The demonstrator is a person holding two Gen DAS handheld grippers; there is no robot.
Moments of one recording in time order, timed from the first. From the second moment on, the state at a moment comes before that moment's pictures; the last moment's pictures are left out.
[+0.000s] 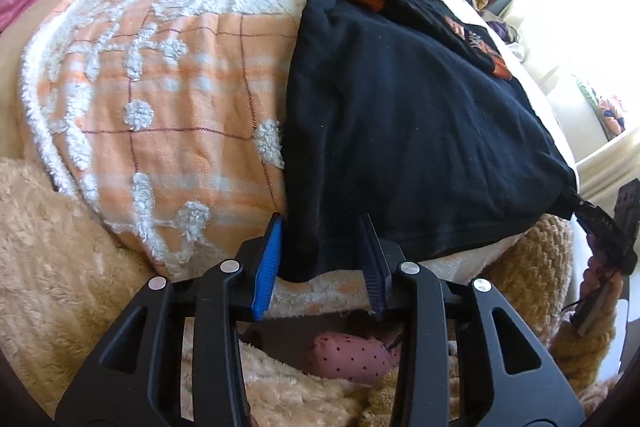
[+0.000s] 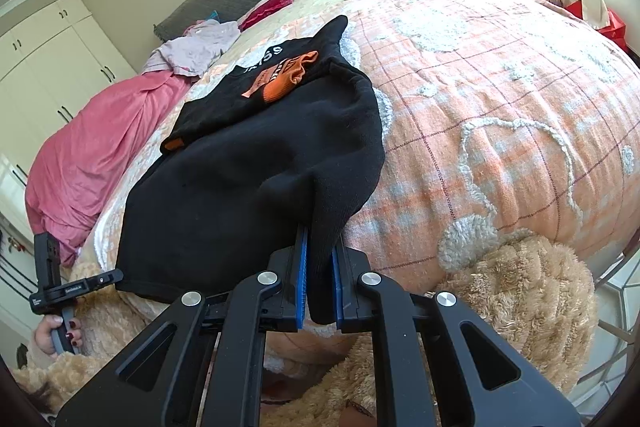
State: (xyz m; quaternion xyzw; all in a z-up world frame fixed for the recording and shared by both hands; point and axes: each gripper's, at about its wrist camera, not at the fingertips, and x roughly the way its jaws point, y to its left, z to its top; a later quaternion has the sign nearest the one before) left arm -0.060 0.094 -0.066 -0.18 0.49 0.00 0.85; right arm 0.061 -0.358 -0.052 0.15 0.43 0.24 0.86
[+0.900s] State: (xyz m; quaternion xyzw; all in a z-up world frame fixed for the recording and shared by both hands) left arm -0.017 0.109 0.045 -0.18 0.35 -0.03 0.92; right arm 0.089 -0.371 0.026 0.16 0.35 0.26 0.88
